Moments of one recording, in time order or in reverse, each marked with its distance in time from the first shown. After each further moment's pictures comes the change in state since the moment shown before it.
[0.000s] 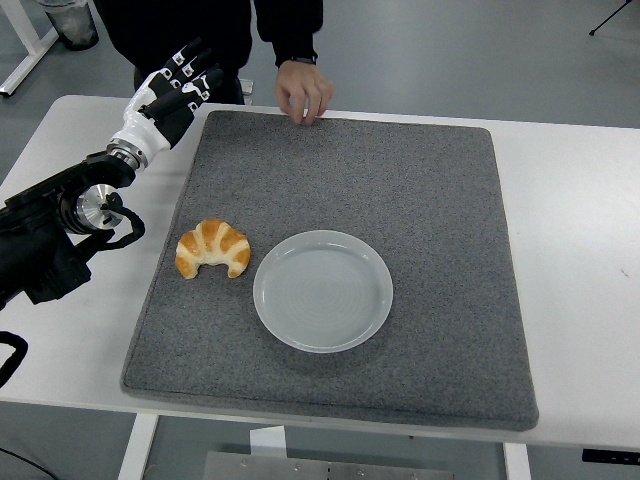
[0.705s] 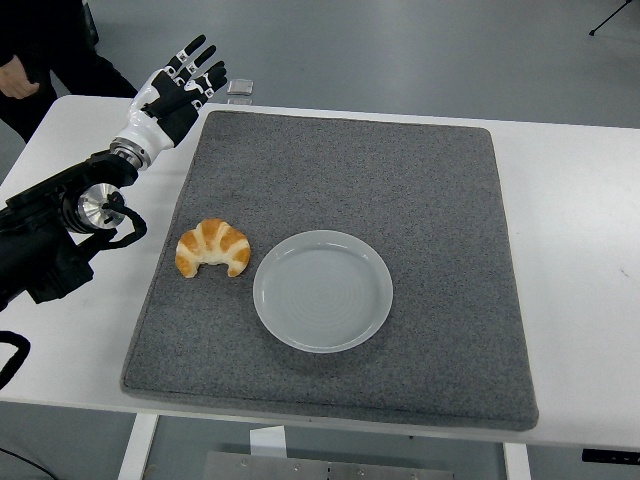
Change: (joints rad) left arm -0.001 -0.002 -0.010 0.000 -0.003 -0.050 0.001; right arm 0.000 0.000 0.000 0.000 0.000 -0.001 0.000
